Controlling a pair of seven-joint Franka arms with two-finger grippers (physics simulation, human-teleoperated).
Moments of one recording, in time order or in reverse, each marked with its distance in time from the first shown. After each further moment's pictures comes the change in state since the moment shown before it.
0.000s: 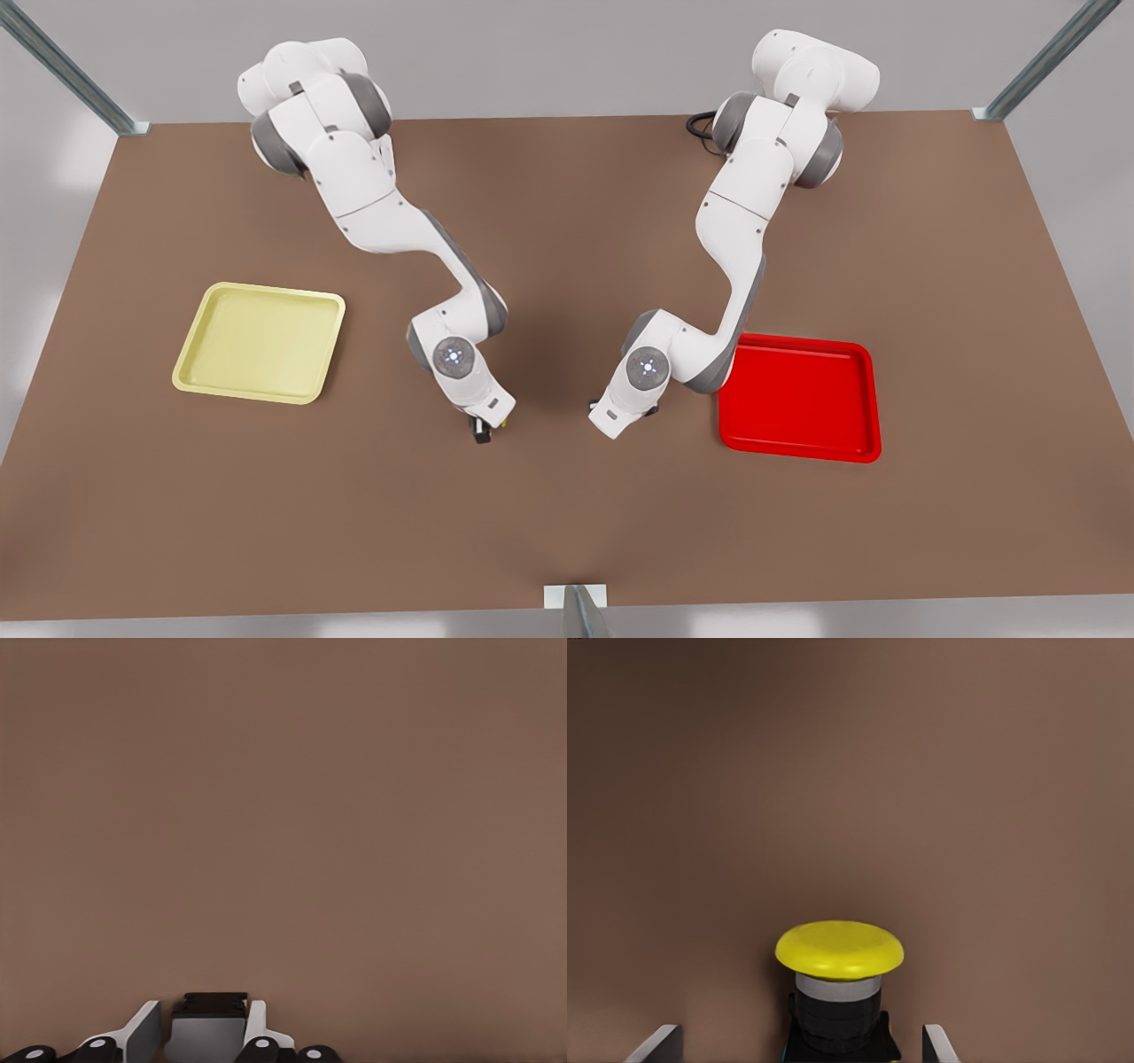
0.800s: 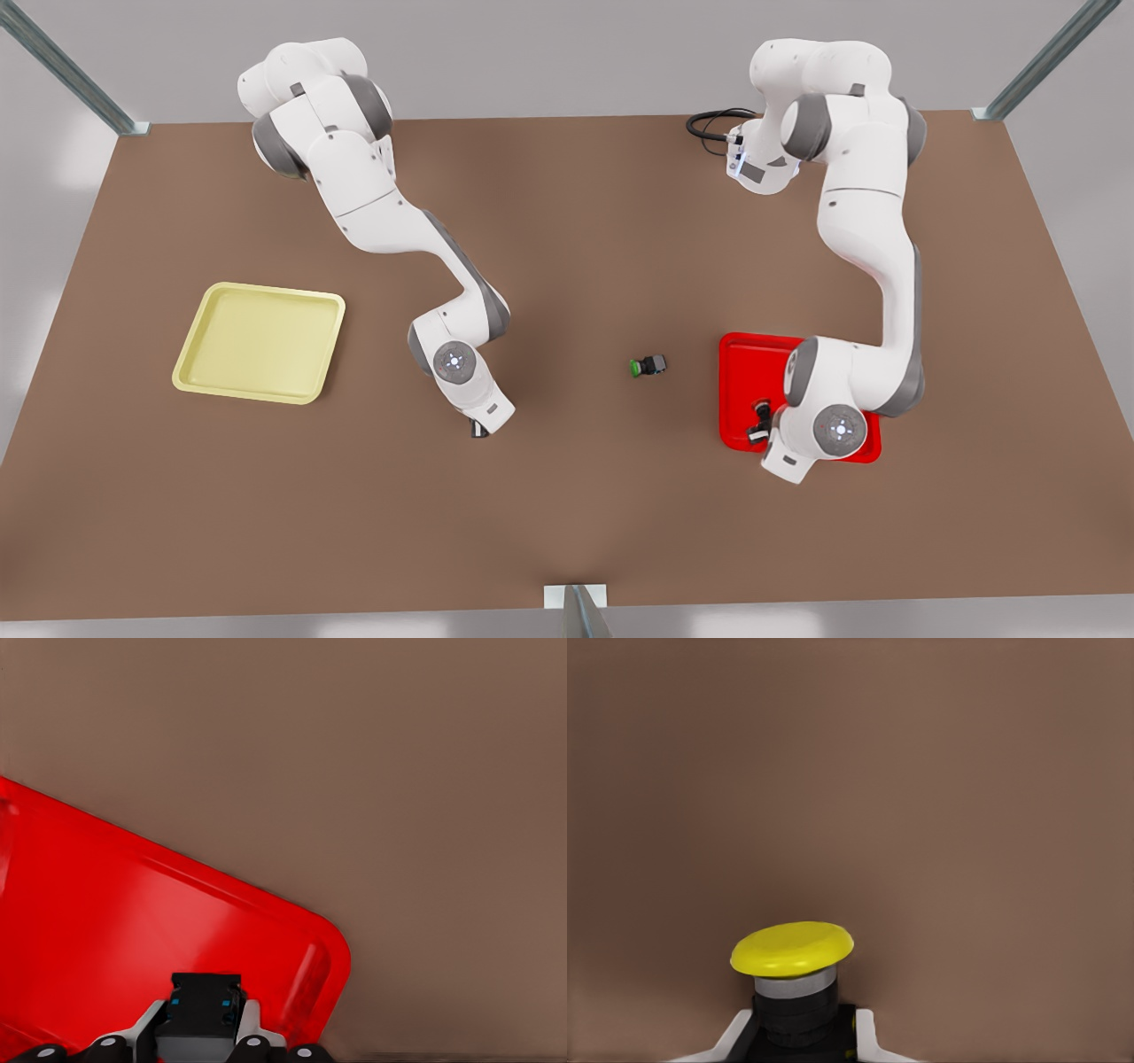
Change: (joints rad) left arm 0.366 -0.137 0.004 0.076 0.101 -0.526 0.086; right arm 0.000 0.002 0.000 0.042 0.024 -0.068 0.097
